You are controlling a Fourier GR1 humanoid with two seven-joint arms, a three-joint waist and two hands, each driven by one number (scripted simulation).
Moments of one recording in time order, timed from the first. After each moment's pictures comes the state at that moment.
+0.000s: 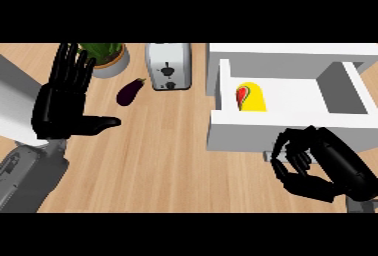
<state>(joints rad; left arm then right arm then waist) -0.40 0.52 -0.31 -1.44 0.85 0.28 -0.32 -0.07 -0.35 0.13 -1.89 0.43 0.33 -0.05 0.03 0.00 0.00</state>
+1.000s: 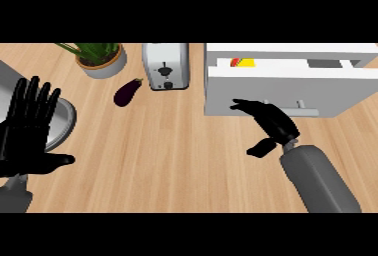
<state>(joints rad) -0.11 0.55 -0.11 -1.46 0.82 -0.02 -0.39 -0.45 -0.21 0.18 -1.02 0.81 0.07 -0.29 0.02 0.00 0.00</state>
